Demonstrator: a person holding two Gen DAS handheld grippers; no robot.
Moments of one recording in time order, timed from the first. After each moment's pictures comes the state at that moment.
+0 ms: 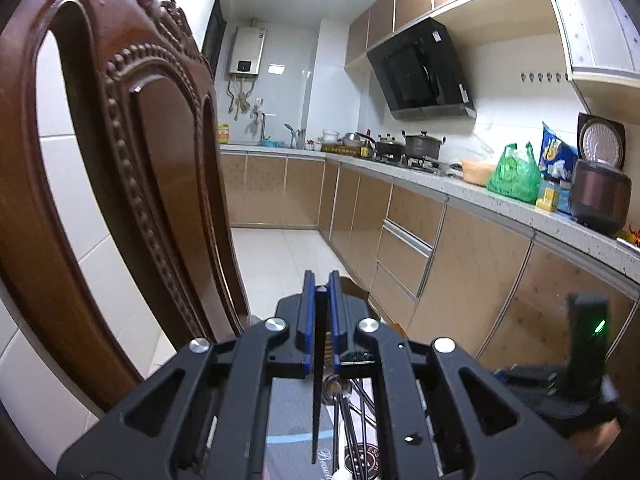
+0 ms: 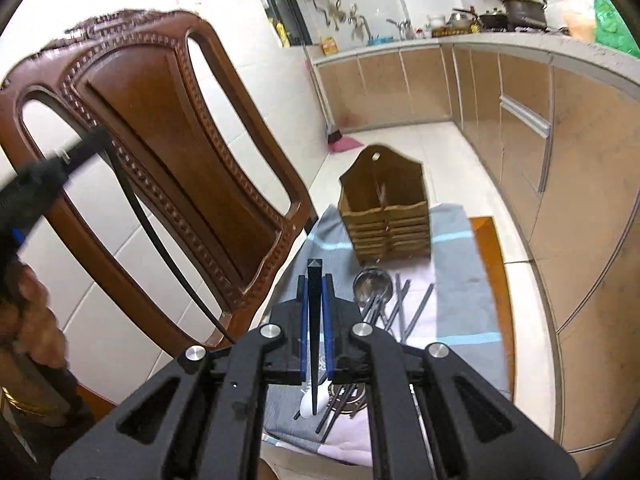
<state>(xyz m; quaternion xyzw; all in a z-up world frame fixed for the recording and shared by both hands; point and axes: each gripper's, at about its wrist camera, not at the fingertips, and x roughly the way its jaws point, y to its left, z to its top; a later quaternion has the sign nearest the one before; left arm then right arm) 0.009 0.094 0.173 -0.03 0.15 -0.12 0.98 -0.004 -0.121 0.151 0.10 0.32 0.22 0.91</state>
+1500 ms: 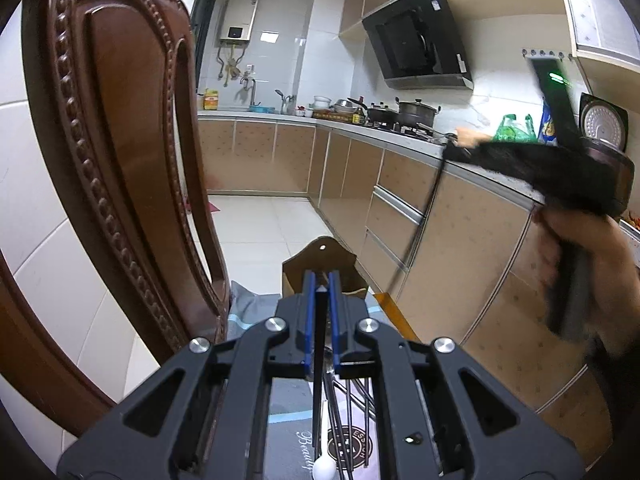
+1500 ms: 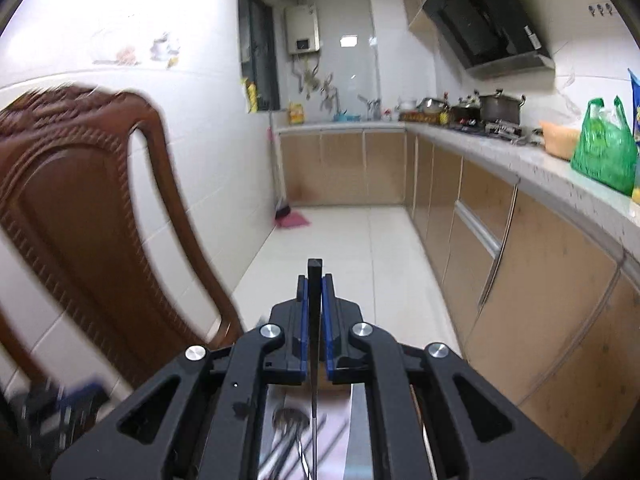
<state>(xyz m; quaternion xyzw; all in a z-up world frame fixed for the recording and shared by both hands) 0.041 0.068 0.133 -0.04 0.20 -0.13 0.97 0.132 -0.129 0.260 0.04 0.21 0.12 0.97</state>
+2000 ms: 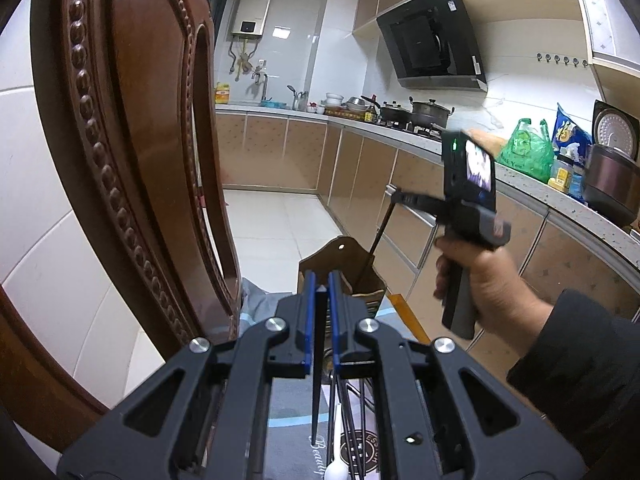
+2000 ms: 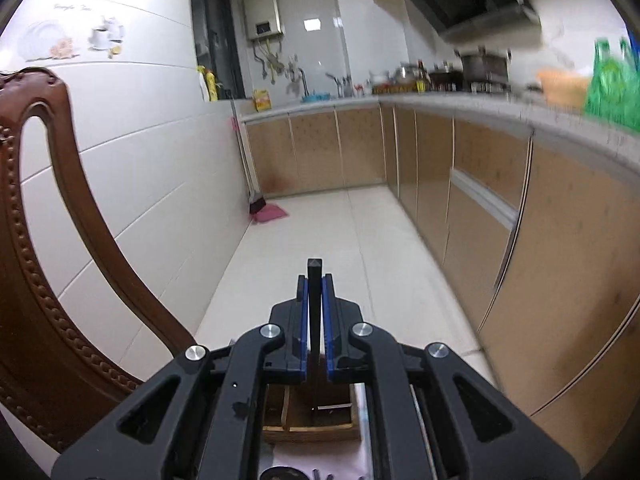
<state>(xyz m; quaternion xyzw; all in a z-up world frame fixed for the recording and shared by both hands) 0.052 0.075 0.125 -0.05 0.21 -0.11 0.97 0.257 -0.113 0.154 0.09 0.26 0.09 0.96</state>
